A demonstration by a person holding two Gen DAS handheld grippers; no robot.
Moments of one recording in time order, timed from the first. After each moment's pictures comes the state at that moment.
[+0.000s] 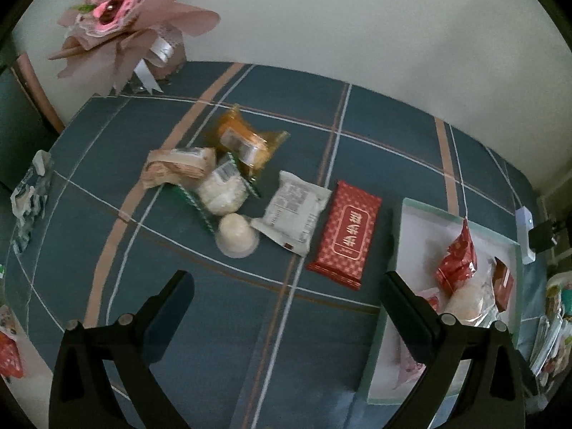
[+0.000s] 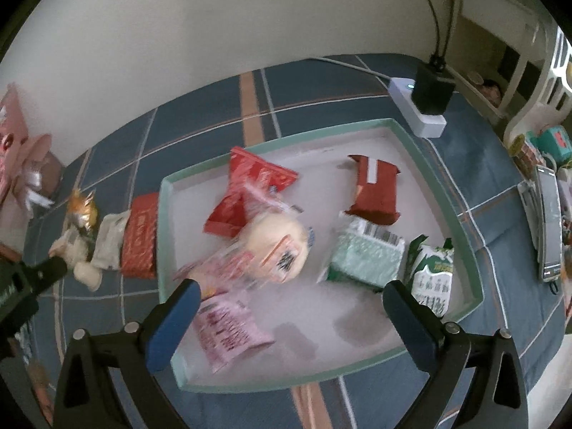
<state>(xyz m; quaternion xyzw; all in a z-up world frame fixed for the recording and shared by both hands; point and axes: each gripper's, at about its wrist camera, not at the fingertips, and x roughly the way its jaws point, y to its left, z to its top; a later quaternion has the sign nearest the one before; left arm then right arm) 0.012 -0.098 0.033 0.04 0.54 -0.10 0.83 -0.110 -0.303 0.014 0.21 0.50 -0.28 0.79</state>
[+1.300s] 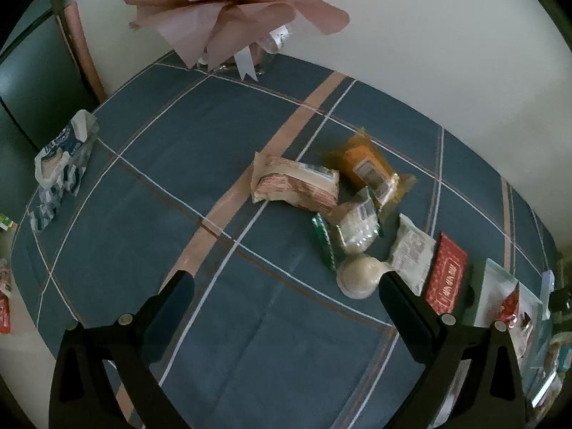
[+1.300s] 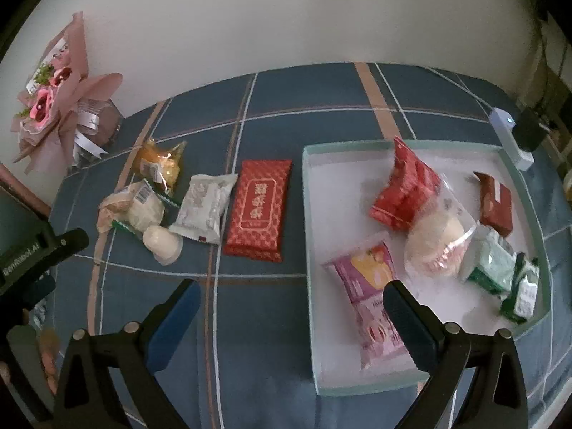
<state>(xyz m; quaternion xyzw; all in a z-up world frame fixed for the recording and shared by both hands) 0.069 0.017 0.018 -0.03 0.54 -0.02 0.84 -0.032 -0.201 0.004 0.17 0.52 -0.19 0.82</state>
